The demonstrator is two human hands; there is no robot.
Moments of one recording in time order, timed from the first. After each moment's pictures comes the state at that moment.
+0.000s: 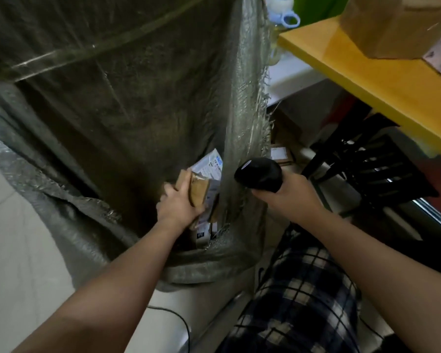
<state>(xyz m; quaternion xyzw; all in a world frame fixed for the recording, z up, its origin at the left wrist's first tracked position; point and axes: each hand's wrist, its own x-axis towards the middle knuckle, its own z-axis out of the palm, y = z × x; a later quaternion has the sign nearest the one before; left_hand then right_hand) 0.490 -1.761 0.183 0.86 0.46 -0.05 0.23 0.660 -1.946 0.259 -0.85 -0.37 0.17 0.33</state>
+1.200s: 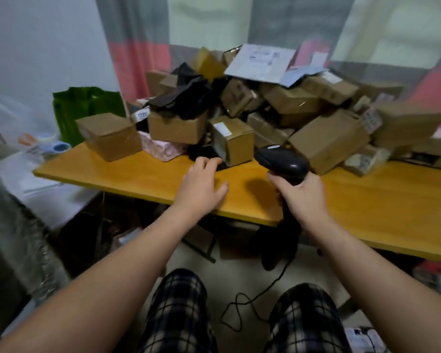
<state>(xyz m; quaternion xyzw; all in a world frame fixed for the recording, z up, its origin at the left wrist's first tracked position) 0.731 -2.102 0.429 0.94 -0.12 0.19 0.24 0.694 -2.305 0.449 -0.79 0.01 -0.18 0.59</state>
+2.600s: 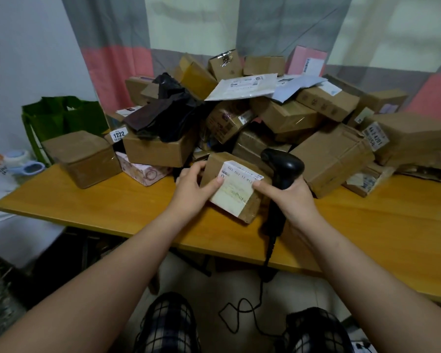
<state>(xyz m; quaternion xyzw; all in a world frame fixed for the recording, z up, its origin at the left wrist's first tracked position) 0.810 -2.108 0.437 0.84 -0.07 0.09 0.52 0.772 -2.315 0.455 -0.75 0.02 -0.11 0.66</state>
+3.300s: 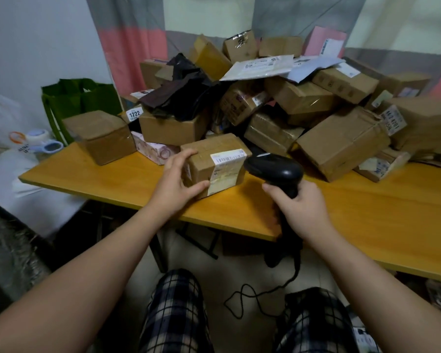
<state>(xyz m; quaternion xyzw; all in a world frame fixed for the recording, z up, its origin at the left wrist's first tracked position) 0.783 -2.051 0.410 0.88 -0.12 0.19 0.42 0.715 -2.302 0.450 -0.83 -0.04 -0.12 0.55</state>
